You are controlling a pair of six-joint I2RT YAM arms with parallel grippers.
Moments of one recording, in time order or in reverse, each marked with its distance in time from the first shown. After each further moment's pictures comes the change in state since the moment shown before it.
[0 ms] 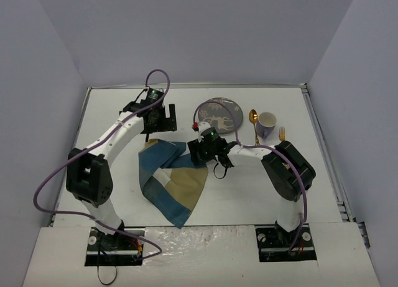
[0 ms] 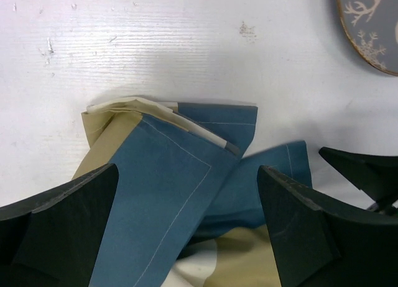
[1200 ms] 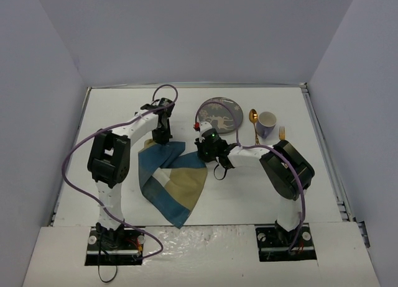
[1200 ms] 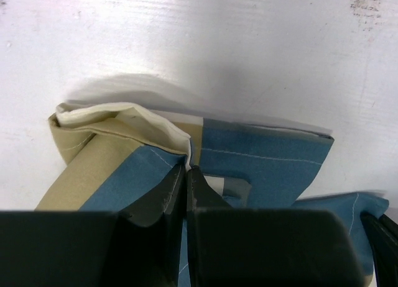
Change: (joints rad) left arm 0.000 0.305 0.075 -0.066 -0.059 -0.082; right arm 0.001 0.016 -0.034 0.094 0.030 0.009
